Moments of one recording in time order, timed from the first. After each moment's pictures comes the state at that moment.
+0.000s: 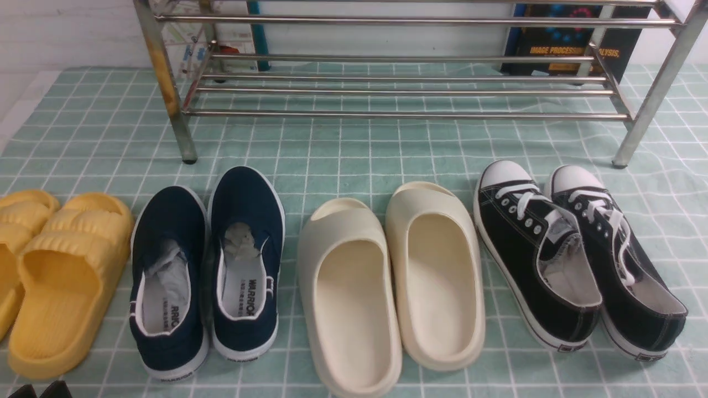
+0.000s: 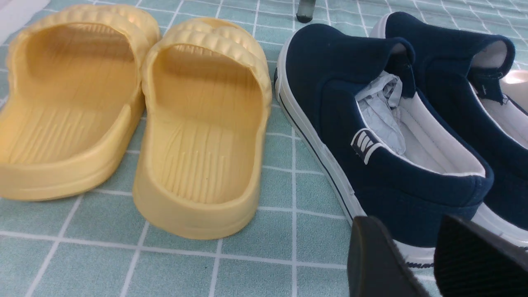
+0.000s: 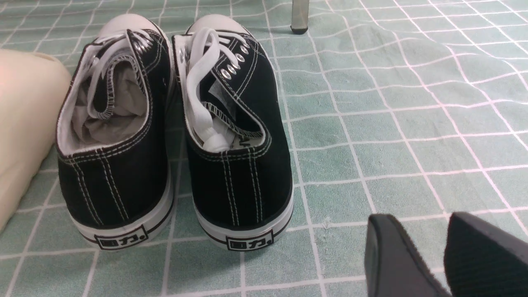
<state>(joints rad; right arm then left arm) -0.08 -0.01 0.02 -0.02 0.38 0.10 0.00 -0.01 0.03 -0.06 0.36 -0.10</state>
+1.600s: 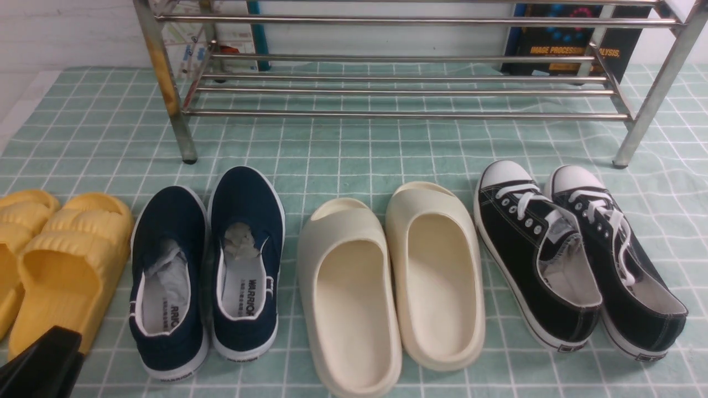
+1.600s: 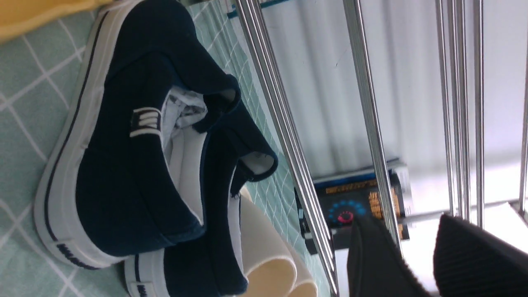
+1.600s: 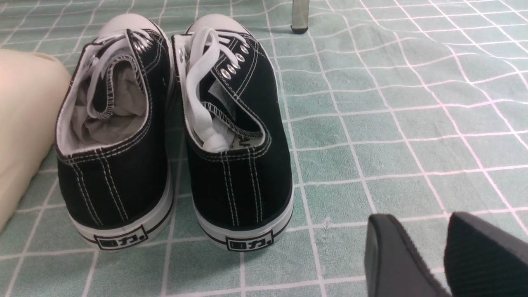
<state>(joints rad) -0.08 -0.01 0.02 -0.02 0.38 0.10 0.00 -0.01 0.01 -0.91 0.20 -0.39</state>
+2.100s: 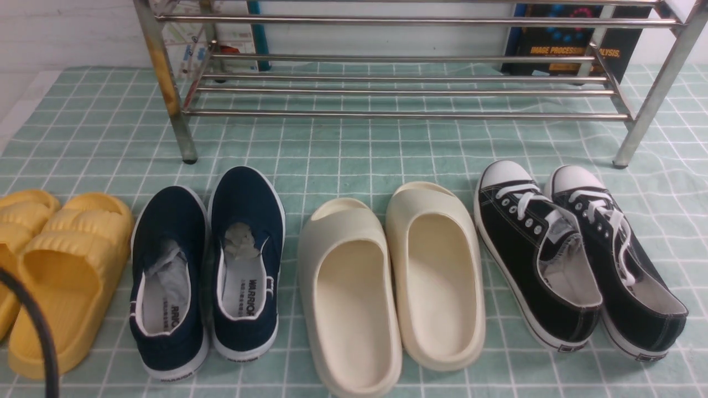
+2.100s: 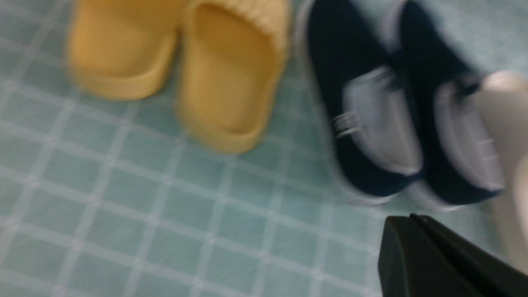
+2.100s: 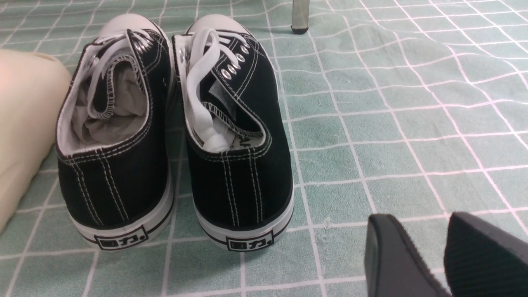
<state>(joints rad) -0.08 -0.01 0.02 -0.02 0.38 0.10 0.00 0.49 -0.75 0.09 1.15 -0.41</state>
